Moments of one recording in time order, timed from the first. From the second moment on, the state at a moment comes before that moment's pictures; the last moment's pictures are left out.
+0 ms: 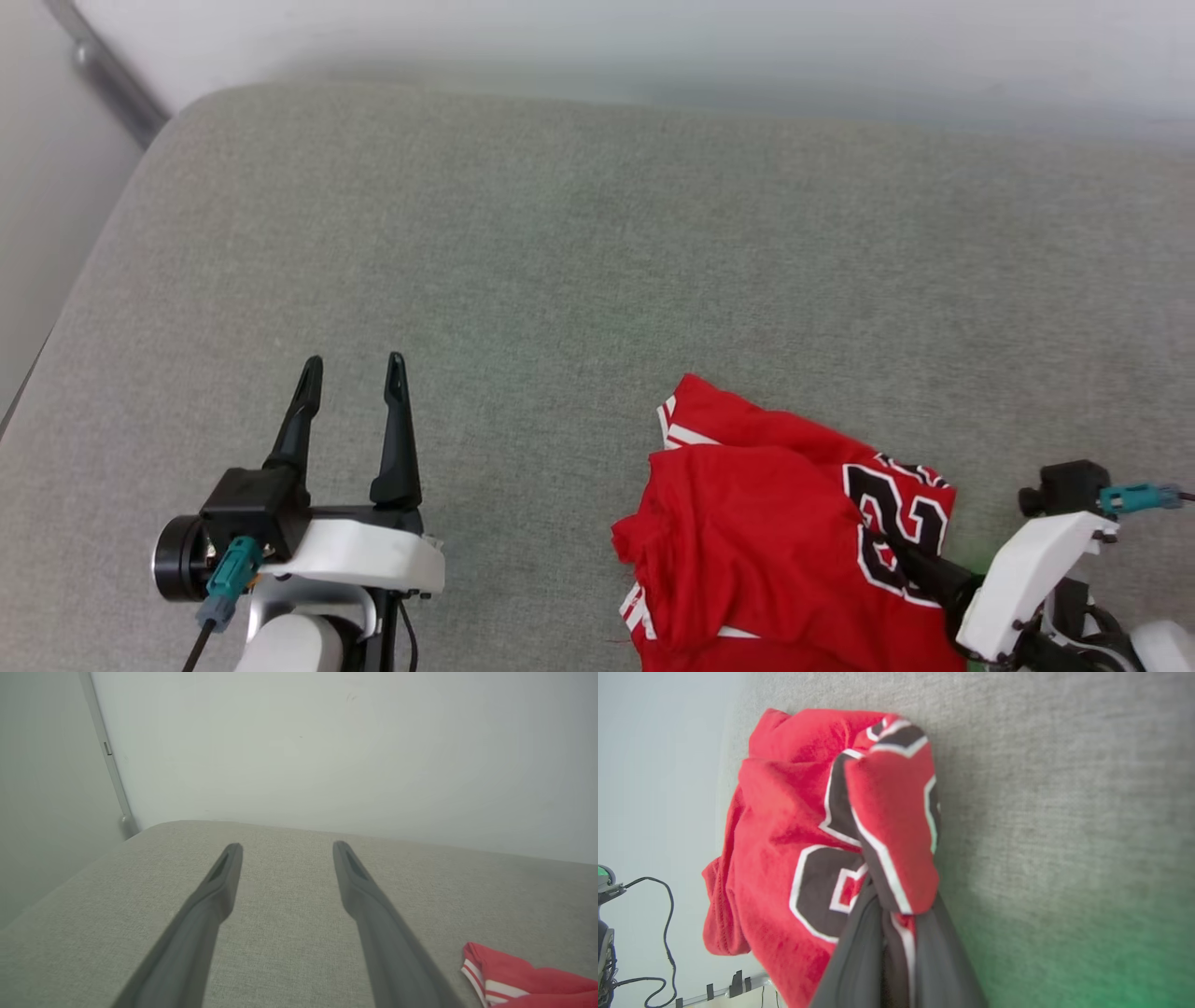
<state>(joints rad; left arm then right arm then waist) -0.12 0.20 -0.23 0.00 -0.33 0.17 -0.26 -0.12 -0.32 0.19 0.27 1.03 0.13 0.53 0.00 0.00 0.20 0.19</state>
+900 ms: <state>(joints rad) -0.21 0.26 -0.27 -0.12 -0.27 0.10 -0.21 -0.46 -0.45 0.07 0.47 0.54 0.13 0.48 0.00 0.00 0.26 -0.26</state>
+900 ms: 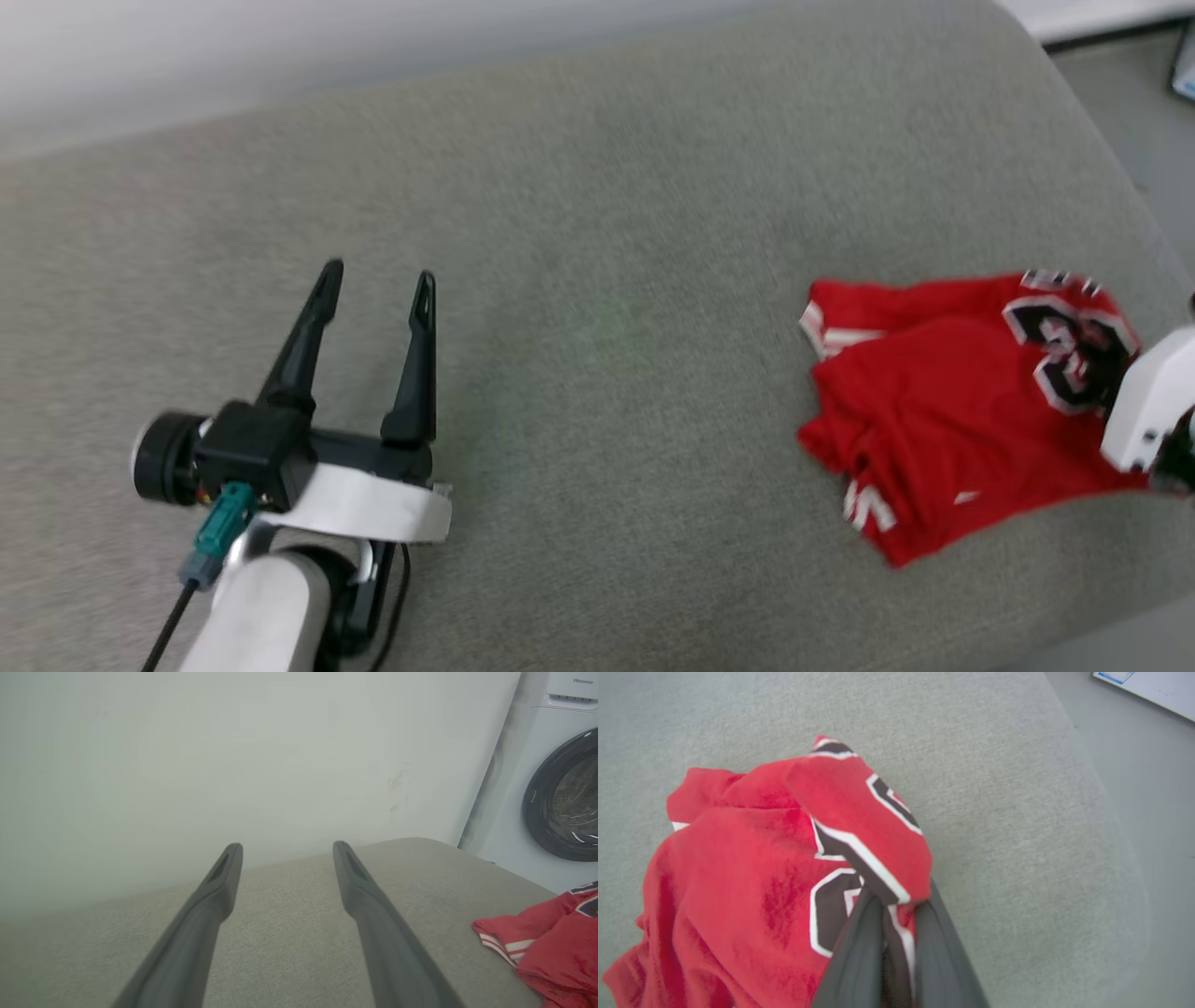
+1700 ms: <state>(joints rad) -0.47 0.34 -0.33 -0.27 -0.19 0.03 -0.10 -0.88 -0.47 -0.38 0.94 0.07 0.13 0.05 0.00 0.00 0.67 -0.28</state>
